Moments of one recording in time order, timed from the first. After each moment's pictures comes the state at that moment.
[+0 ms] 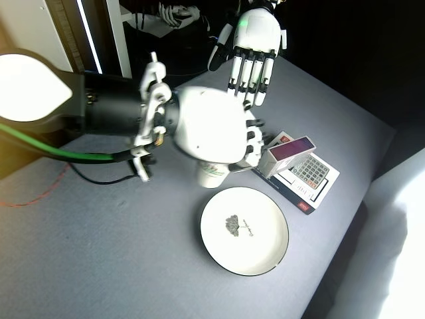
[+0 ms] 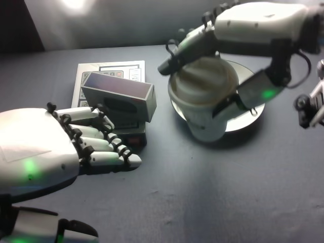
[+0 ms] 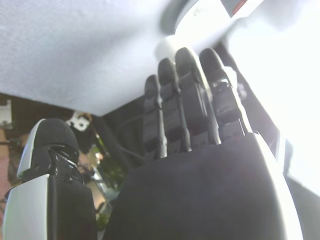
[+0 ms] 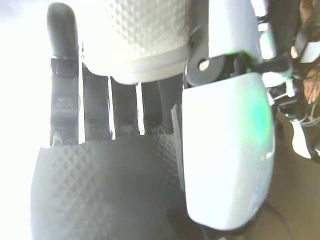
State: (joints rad) left arm 0.47 -0.52 0.65 0.59 -0.54 0.61; right arm 0.01 -1.03 1.10 -0.94 0.29 0.18
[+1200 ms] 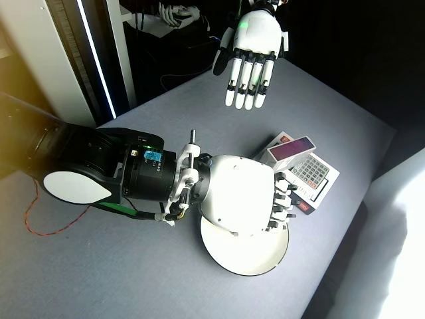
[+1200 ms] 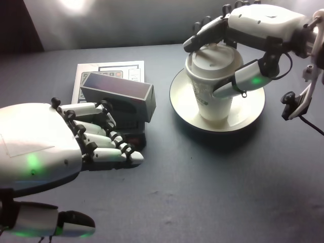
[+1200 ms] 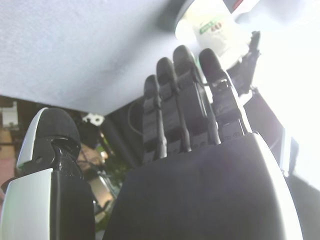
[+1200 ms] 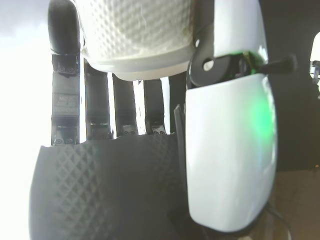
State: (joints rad) left arm 0.44 -0.53 0.67 0.65 -0.53 0.57; right arm -0.19 -1.18 1.30 0.00 0.44 -0.65
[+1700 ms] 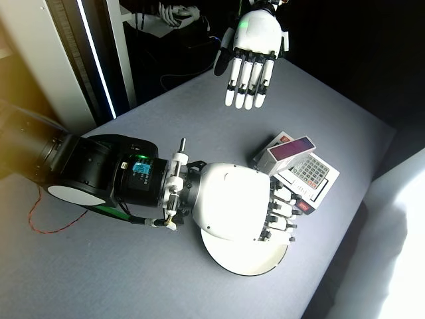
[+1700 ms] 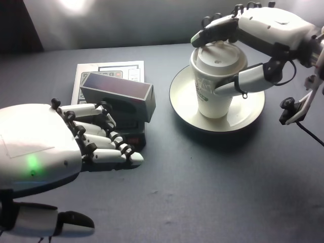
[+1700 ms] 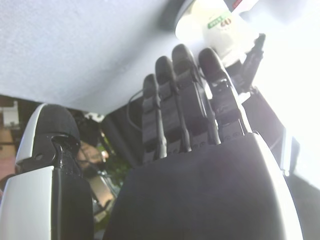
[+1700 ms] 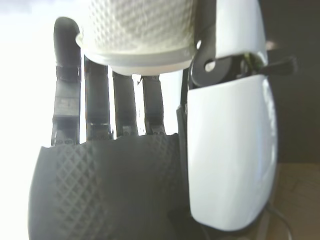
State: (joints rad) left arm 0.44 -0.53 0.67 0.66 -0.53 0.56; right arm -0.27 -1.19 1.30 0.14 0.60 -0.73
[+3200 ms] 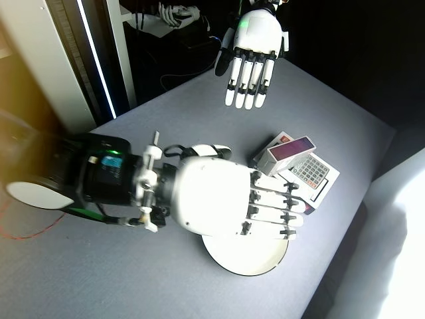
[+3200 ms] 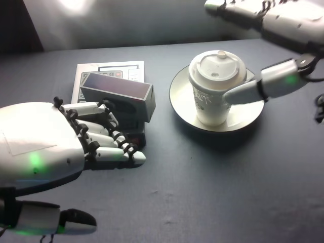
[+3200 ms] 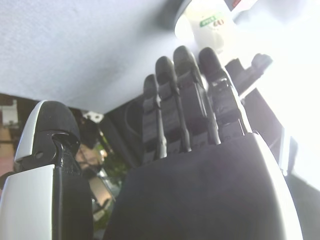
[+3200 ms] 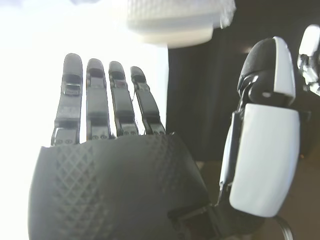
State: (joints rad) left arm 0.43 -0.54 0.67 0.66 -0.53 0.54; right arm -0.24 -0.99 1.16 -0.11 0.56 -0.59
